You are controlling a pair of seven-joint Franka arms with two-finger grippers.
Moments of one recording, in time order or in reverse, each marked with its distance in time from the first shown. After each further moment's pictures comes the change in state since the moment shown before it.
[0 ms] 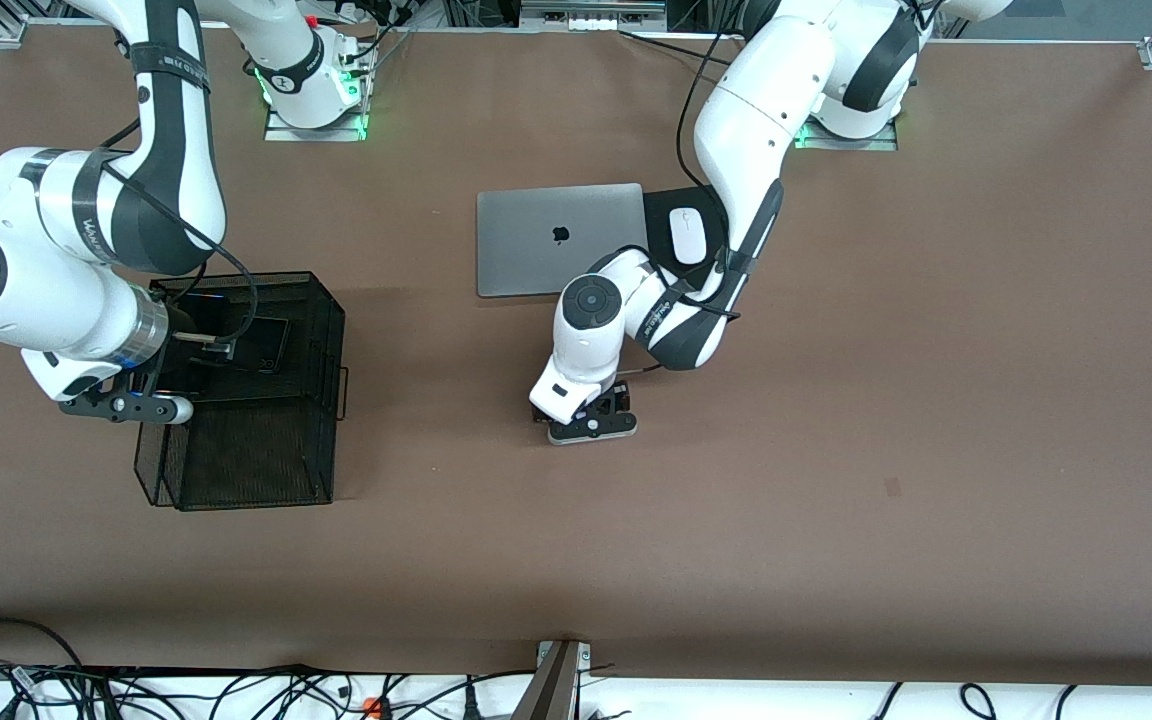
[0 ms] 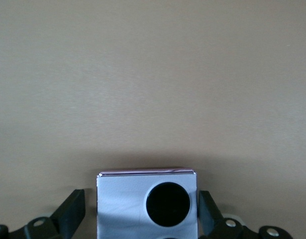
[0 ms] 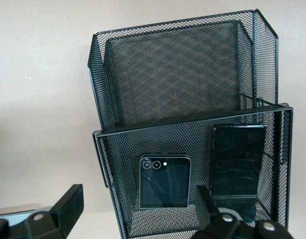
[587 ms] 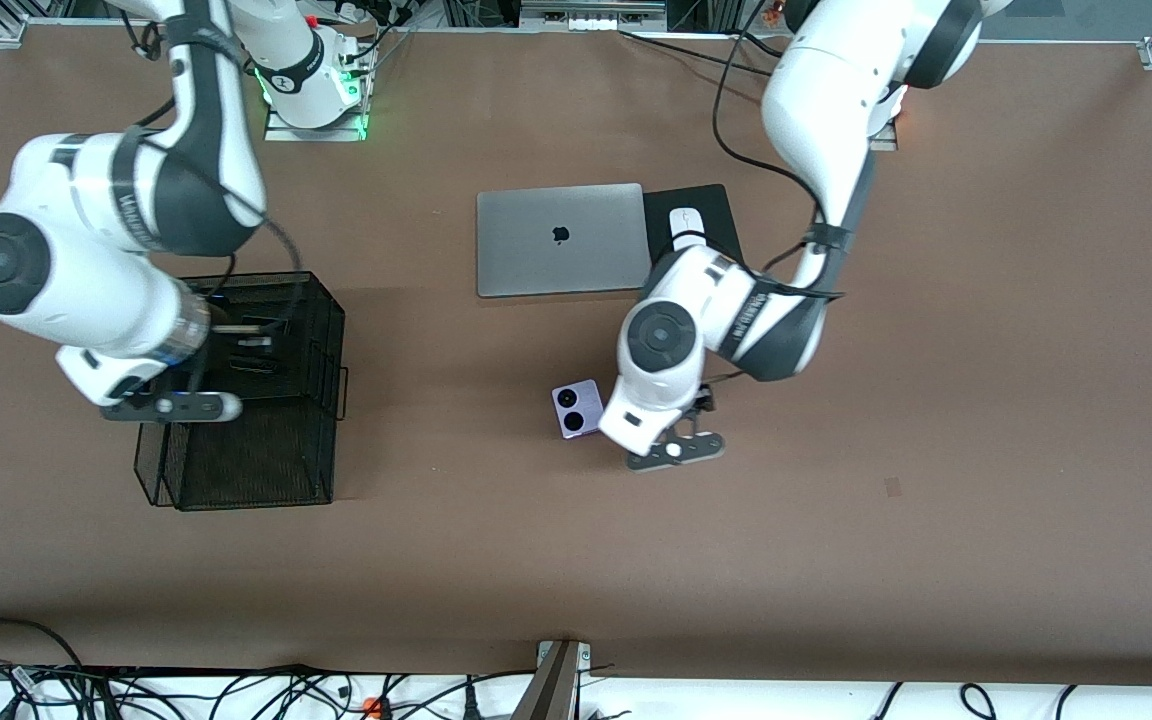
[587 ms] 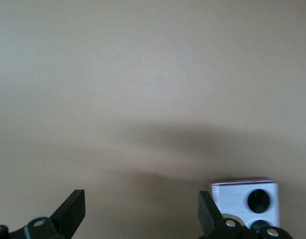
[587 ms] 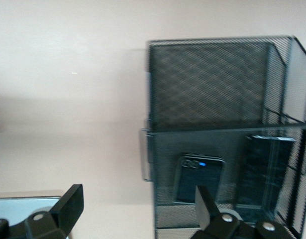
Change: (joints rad) left arm 0.153 -0.163 0.007 0.040 -0.001 -0.434 0.163; right arm 0.011 0.055 0.088 0.197 0.005 -0.102 0.020
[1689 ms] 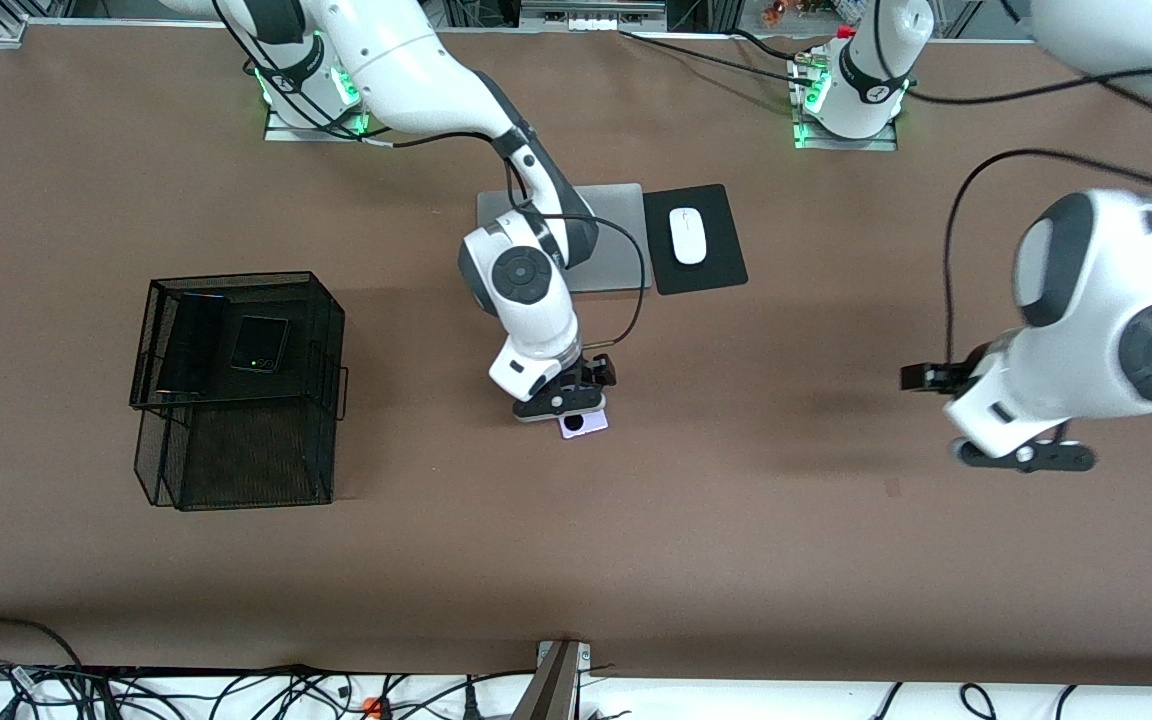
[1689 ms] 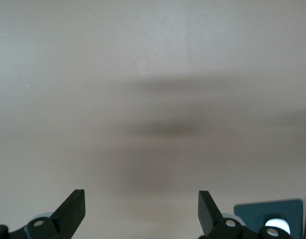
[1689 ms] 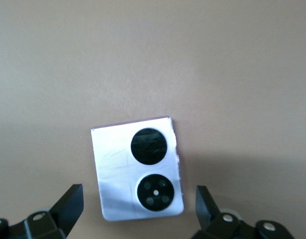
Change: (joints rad) left arm 0.413 -0.441 0.018 -0.230 0.037 -0.341 0.692; right arm 0.106 0.457 0.467 0.119 -0.052 0.734 0.427
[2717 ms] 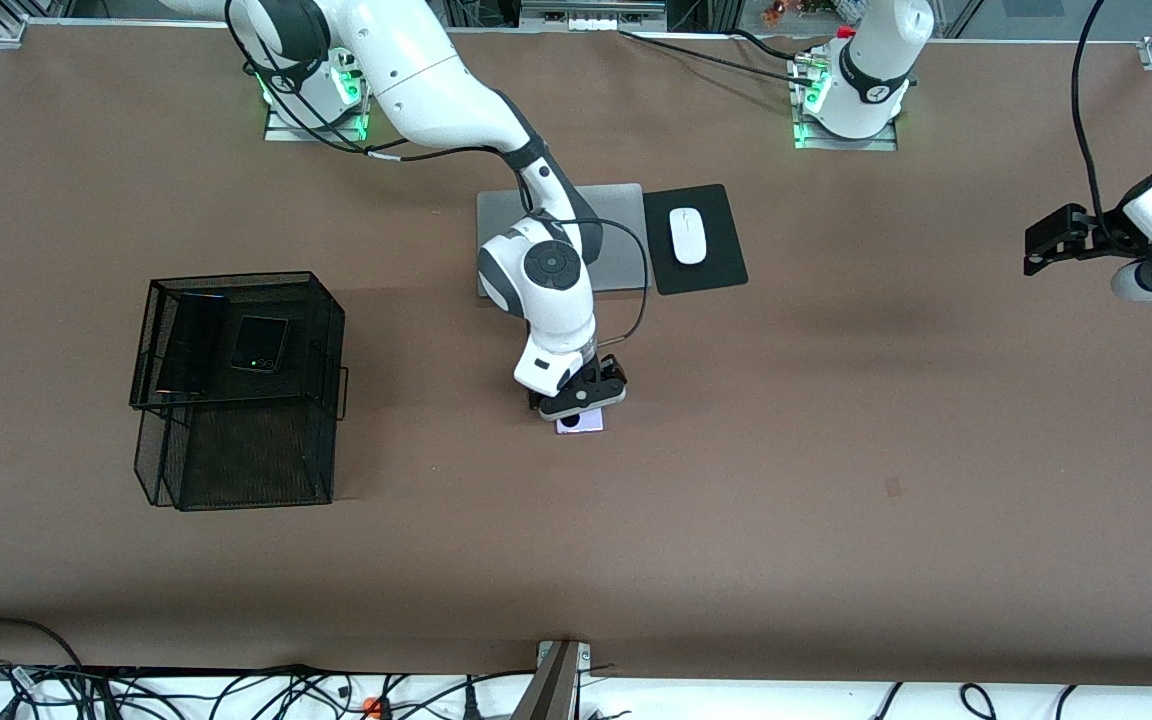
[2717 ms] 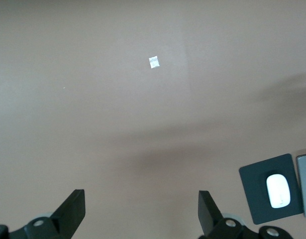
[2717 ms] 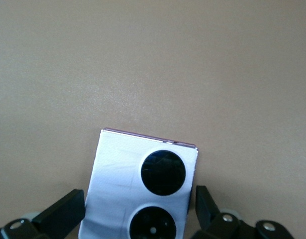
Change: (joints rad) left arm 0.071 -0.407 -0.006 -0.277 -0.024 0.039 0.174; right arm 0.021 0.054 0.000 0.011 -0.156 0.097 -0.011
